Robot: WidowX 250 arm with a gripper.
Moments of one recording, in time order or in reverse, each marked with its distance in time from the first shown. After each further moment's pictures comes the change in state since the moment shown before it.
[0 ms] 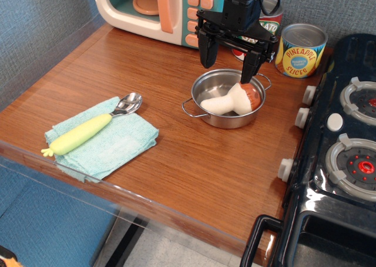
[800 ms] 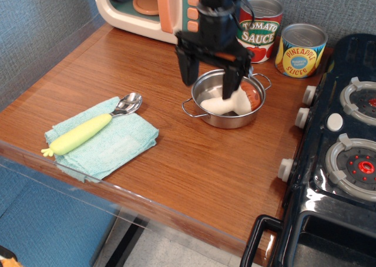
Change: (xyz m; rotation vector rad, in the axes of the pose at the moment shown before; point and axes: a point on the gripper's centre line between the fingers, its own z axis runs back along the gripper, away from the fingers) arm -0.029 0.016 -0.005 -0.073 0.010 0.025
